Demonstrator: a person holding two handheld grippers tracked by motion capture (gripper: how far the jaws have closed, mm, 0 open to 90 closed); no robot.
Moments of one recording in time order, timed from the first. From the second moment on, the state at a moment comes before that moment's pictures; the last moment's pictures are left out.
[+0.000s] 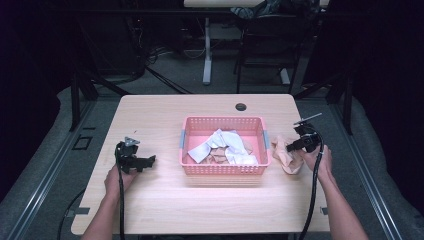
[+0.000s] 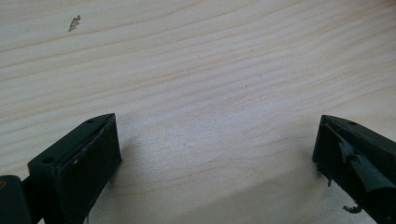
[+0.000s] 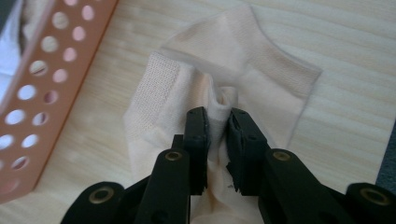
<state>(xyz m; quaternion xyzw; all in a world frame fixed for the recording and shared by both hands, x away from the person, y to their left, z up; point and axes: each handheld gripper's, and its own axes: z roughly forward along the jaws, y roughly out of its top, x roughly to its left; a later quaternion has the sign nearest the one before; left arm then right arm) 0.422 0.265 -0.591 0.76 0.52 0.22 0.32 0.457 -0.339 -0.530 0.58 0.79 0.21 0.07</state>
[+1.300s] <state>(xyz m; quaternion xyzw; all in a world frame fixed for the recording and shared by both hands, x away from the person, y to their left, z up) 0.422 0.264 -0.592 0.76 0.52 0.22 0.32 0.402 -0.341 -0.475 0.52 0.81 0.25 0.11</state>
